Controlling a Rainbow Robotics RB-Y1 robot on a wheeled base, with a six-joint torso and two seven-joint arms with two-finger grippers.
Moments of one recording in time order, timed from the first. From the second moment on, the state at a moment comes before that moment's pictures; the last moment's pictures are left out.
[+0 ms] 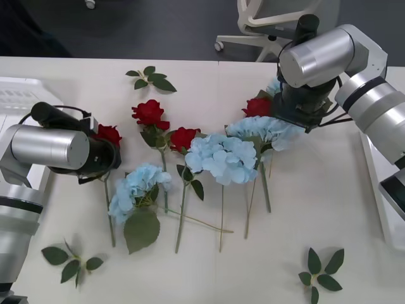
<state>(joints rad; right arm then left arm) -1.00 -0.47 0.50 -0.97 -0.61 1.47 0.68 -0.34 0.36 -0.04 -1.56 0.37 1.32 -1.20</state>
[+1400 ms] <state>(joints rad) -0.95 -0.66 0.43 -1.32 -0.66 1.60 0.77 -0.21 0.35 0.51 -1.89 1.57 1.52 -2.22</state>
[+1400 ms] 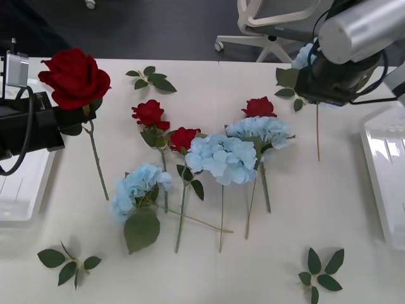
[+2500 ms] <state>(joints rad) -0.29 -0.84 -0.03 -2.07 -0.87 1.61 1.18 -0.34 0.32 0.60 -1.72 2.04 1.92 -2.41</state>
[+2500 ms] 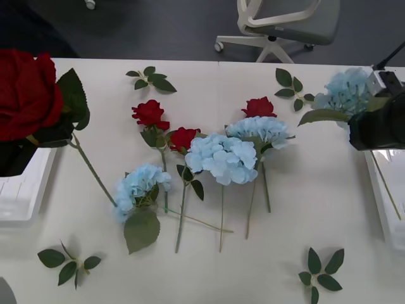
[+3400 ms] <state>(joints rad) -0.05 -0.74 0.18 -1.95 -0.61 1.19 1.09 -0.56 0.03 0.53 -1.72 1.71 1.89 -2.41</state>
